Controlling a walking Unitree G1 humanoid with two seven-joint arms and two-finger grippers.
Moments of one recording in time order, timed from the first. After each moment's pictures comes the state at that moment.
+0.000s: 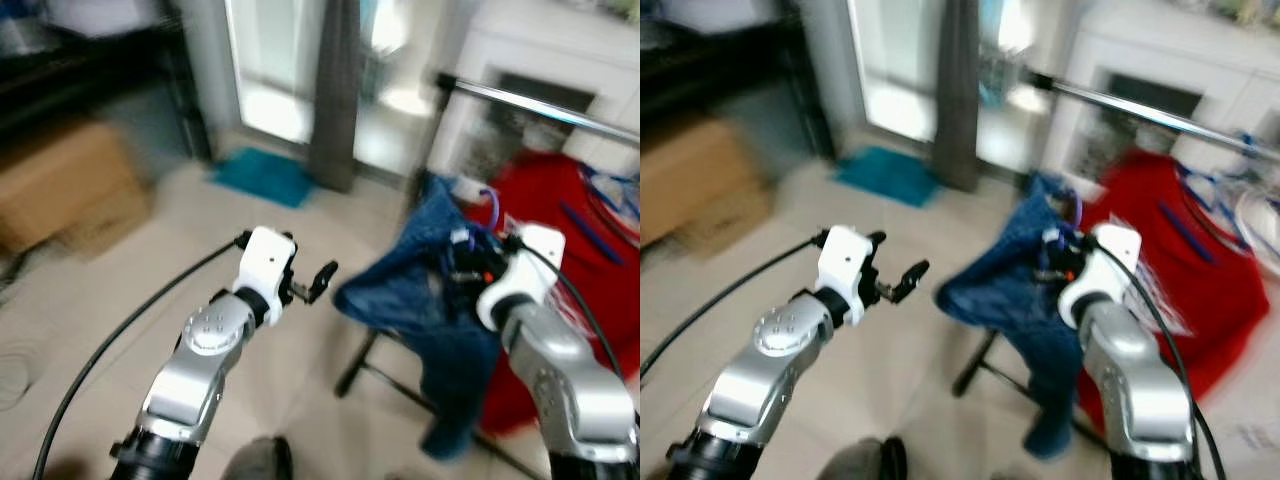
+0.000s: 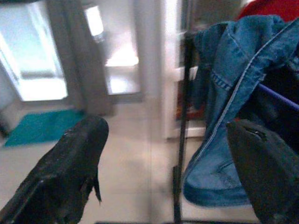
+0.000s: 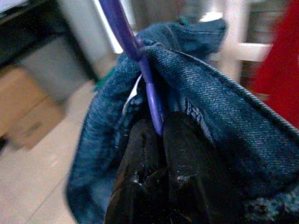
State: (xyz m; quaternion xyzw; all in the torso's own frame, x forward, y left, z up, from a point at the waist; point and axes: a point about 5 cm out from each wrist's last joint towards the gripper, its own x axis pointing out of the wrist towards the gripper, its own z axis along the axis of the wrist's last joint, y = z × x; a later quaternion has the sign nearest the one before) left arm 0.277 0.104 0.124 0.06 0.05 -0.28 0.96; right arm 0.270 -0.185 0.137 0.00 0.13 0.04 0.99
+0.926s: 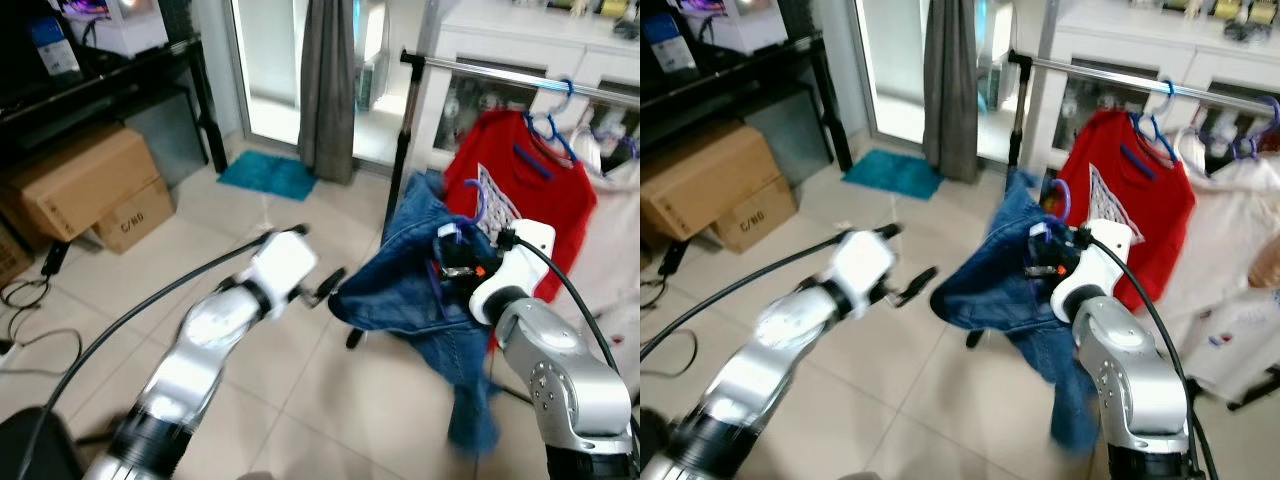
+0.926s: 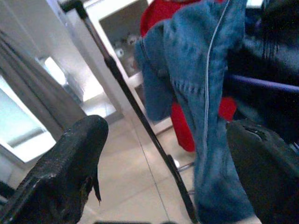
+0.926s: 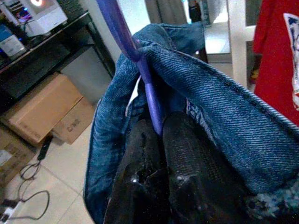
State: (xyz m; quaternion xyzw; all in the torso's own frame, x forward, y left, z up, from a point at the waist) left arm 0.292 0.094 0.131 0.21 -0.02 -0.36 0.91; right arm 0.271 -0.175 0.138 0.04 0.12 0.09 0.99
